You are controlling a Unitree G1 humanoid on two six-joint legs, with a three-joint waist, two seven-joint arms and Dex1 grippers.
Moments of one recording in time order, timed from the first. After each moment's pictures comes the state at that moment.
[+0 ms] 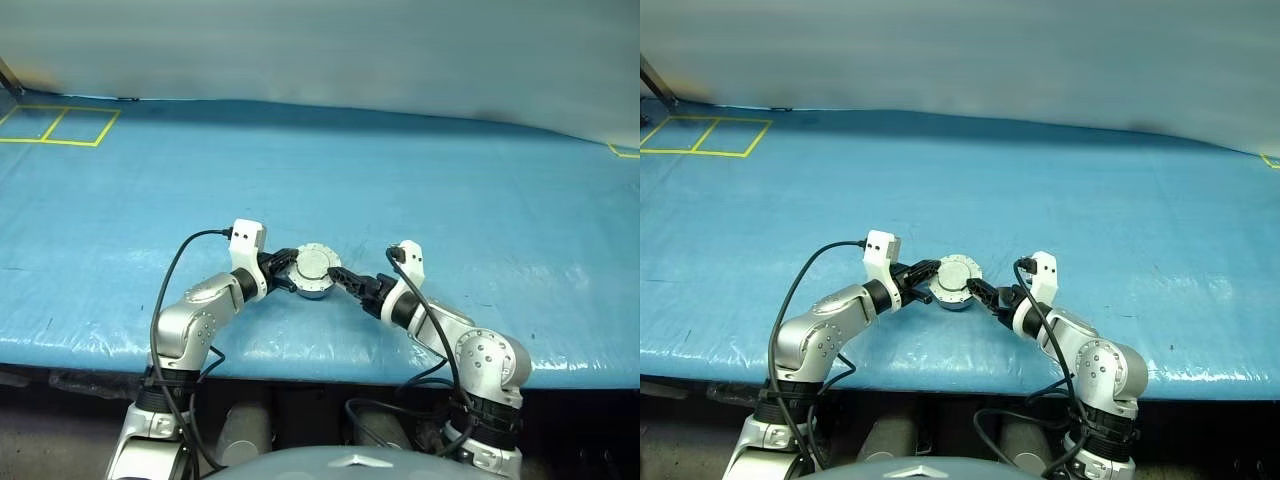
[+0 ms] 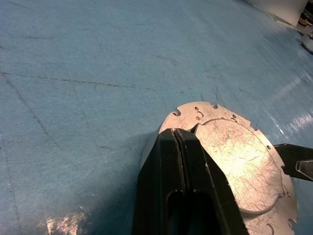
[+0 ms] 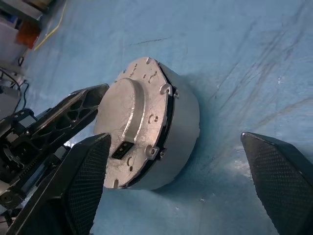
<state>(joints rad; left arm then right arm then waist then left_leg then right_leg) -0.23 0.20 -0.05 -0.16 -0.48 0.77 -0.35 -0.14 0.08 -0.30 -0.37 0.68 1.28 0.17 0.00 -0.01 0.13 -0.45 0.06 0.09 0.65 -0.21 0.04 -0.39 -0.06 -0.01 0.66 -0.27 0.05</state>
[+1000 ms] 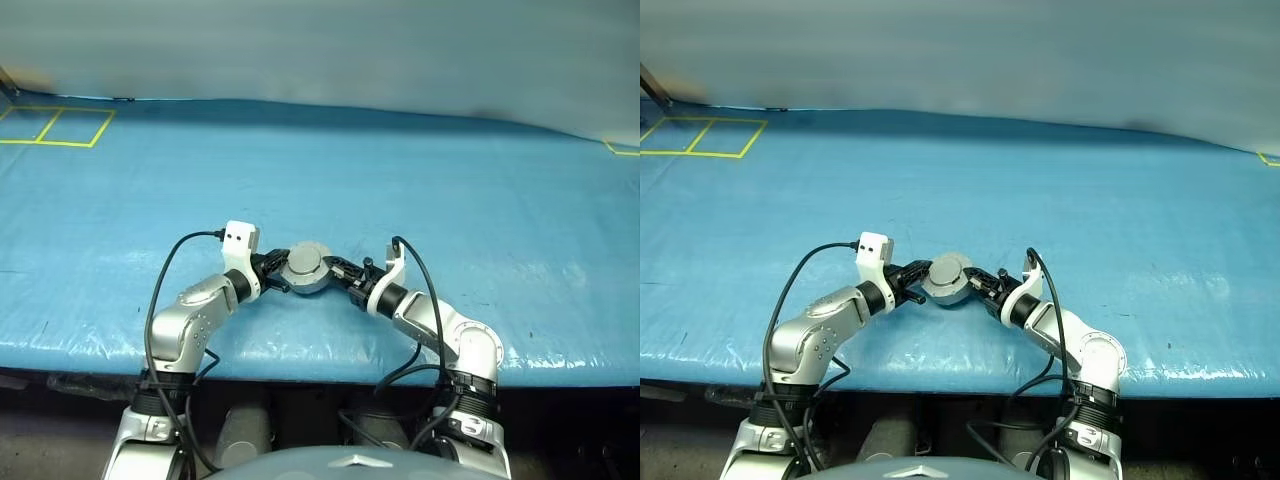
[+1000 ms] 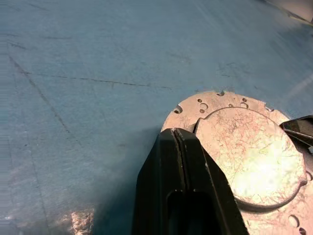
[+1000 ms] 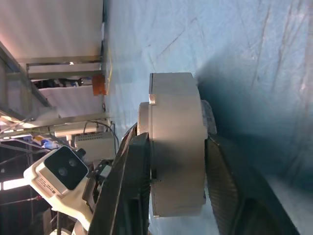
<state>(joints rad) -0.21 0.20 -0.03 -0.16 -0.45 0.75 -0.35 -0.21 0.10 -0.38 0.02 1.45 1.17 -0.31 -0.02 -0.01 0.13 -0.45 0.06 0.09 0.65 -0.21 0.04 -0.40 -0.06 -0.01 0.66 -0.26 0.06</state>
